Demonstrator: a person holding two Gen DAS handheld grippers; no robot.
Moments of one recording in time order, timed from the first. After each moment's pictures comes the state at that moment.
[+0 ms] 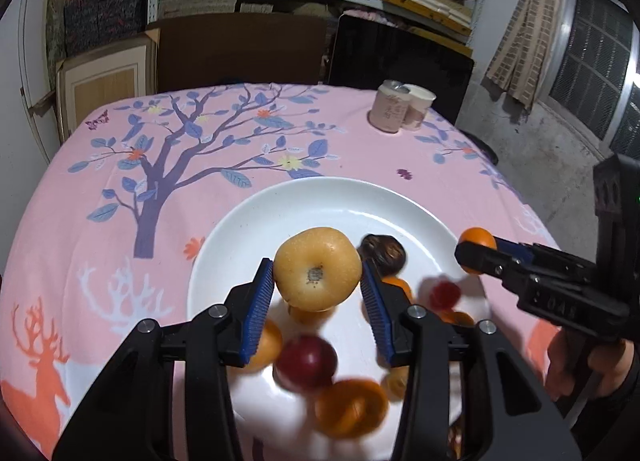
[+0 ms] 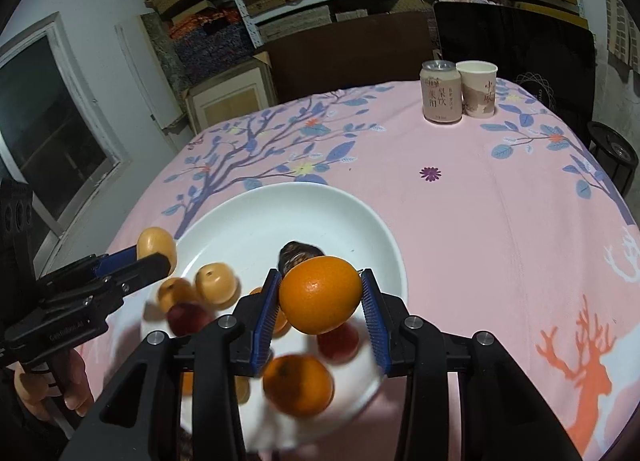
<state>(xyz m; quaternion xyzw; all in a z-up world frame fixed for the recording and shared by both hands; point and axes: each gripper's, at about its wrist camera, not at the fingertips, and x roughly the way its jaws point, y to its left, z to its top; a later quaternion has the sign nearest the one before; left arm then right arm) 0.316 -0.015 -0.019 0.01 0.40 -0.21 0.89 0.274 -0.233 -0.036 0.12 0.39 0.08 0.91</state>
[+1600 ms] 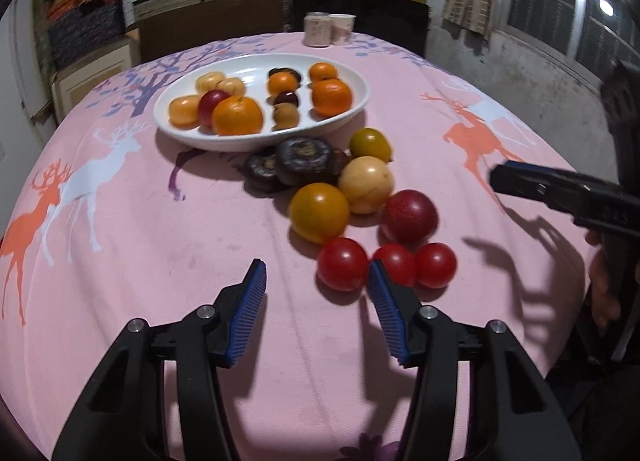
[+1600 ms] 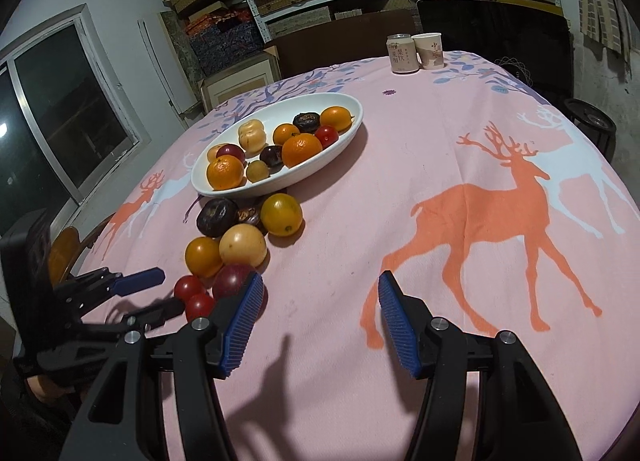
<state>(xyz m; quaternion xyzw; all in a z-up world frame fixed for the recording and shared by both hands) 0.065 -0.015 -0.077 0.09 0.41 -0.23 0.88 0.032 -0.251 -0.065 0.13 0.38 0.09 0.91</state>
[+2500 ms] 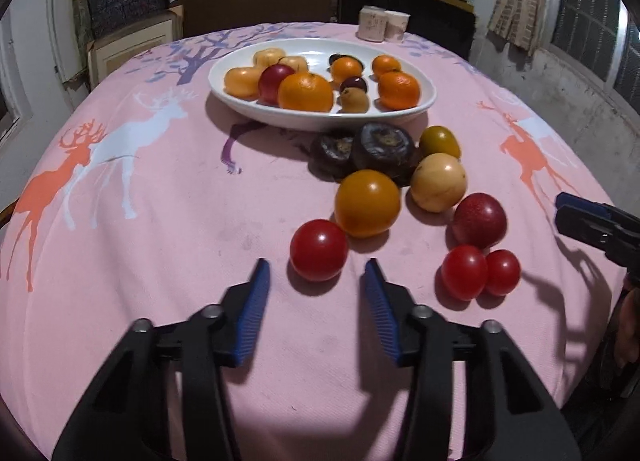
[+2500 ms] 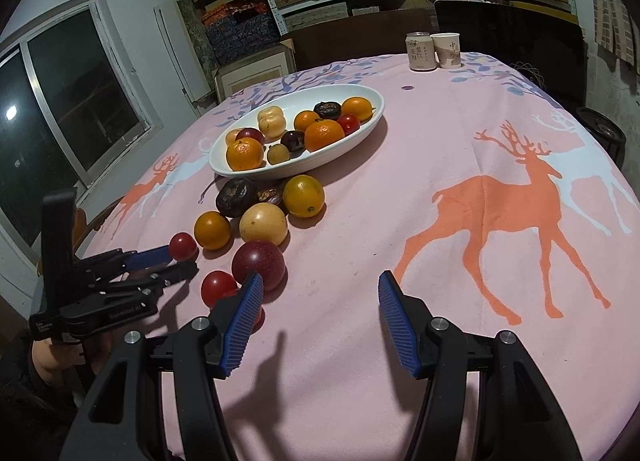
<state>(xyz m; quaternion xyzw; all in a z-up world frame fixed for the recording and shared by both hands) 0.080 0.009 -0.092 0.06 0.43 -0.17 0.89 0.024 -0.234 -0.068 0.10 0.38 0.11 0.91</state>
